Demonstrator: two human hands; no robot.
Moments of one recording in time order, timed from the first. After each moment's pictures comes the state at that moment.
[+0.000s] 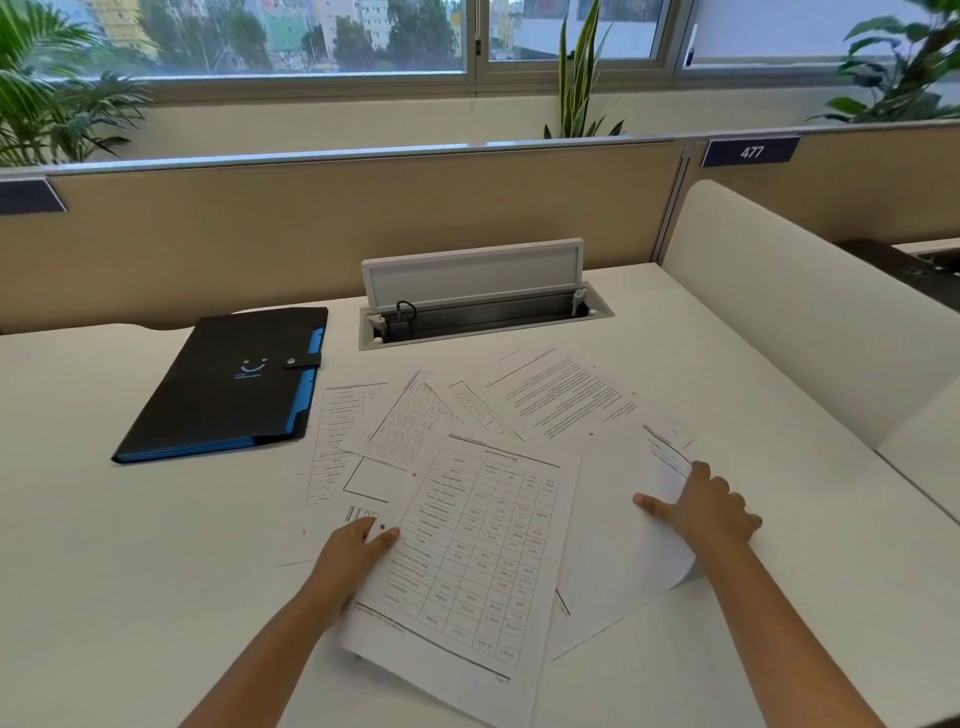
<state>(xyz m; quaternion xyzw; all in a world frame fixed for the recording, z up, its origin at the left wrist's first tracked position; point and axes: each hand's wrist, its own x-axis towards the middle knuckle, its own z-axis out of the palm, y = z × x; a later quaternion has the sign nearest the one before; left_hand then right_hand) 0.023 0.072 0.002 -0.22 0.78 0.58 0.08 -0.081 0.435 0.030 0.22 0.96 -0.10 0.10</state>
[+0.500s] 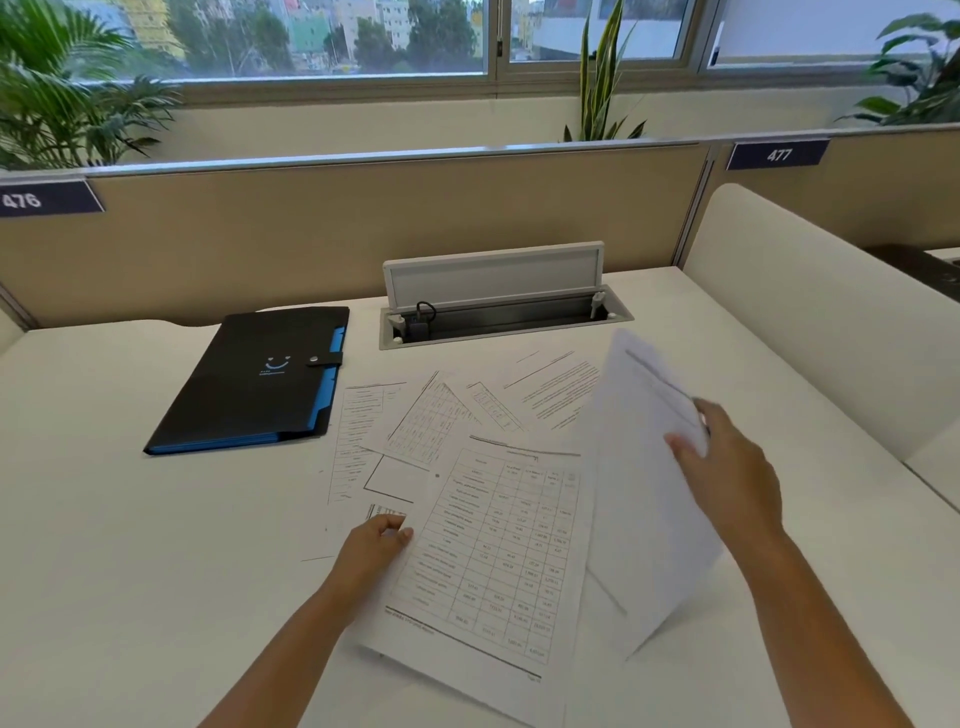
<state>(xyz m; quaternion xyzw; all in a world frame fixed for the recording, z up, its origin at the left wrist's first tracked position) 0.024 0.071 0.003 -0.24 0.76 0.59 0.08 -0.059 0.410 0.102 0.04 0.95 -0.29 -0.14</state>
